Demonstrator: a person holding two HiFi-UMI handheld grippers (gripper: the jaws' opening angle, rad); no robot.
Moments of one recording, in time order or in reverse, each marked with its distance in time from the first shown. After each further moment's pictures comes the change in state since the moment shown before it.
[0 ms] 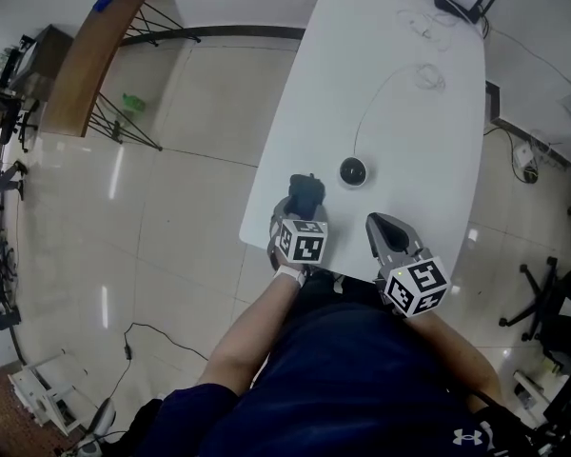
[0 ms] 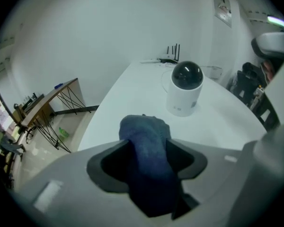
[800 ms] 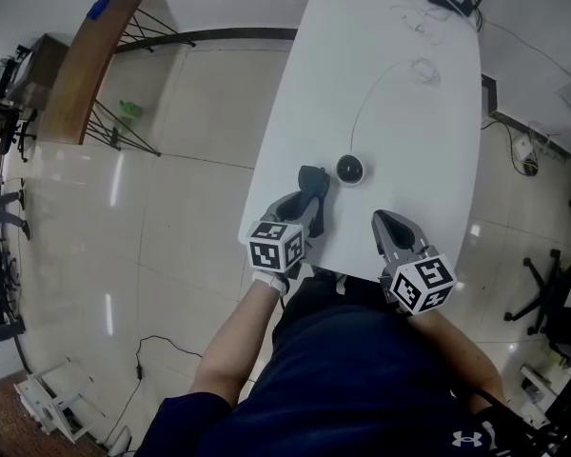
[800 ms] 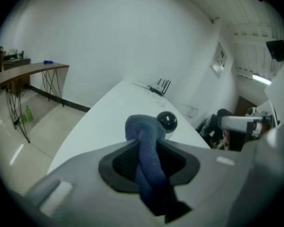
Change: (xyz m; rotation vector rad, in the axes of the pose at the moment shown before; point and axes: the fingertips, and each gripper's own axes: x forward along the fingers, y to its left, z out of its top) left arm -0.059 -0.017 0.066 -0.263 -0.256 -0.384; right arm -0.009 -0.018 0.000 0.040 -0.022 -0.040
